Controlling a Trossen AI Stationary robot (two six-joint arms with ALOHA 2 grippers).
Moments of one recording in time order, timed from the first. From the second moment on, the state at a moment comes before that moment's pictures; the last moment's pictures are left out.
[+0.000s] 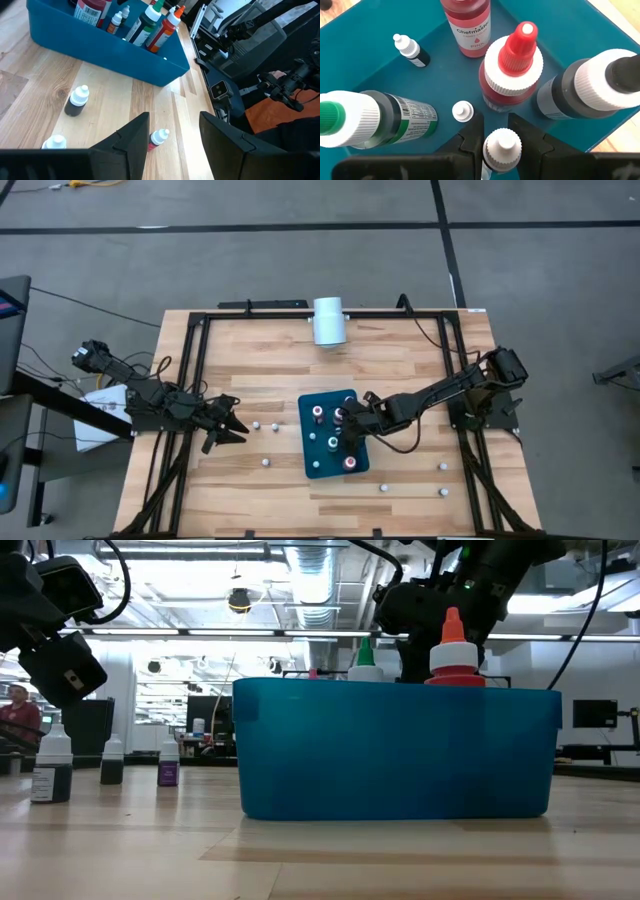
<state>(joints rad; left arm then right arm) -0.47 0.37 0.09 -0.01 -0.12 -0.72 0.29 1.73 1.06 -0.44 0.30 0.70</state>
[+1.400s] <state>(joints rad) -0.47 0.37 0.09 -0.01 -0.12 -0.72 0.29 1.73 1.06 -0.43 0.30 0.70</state>
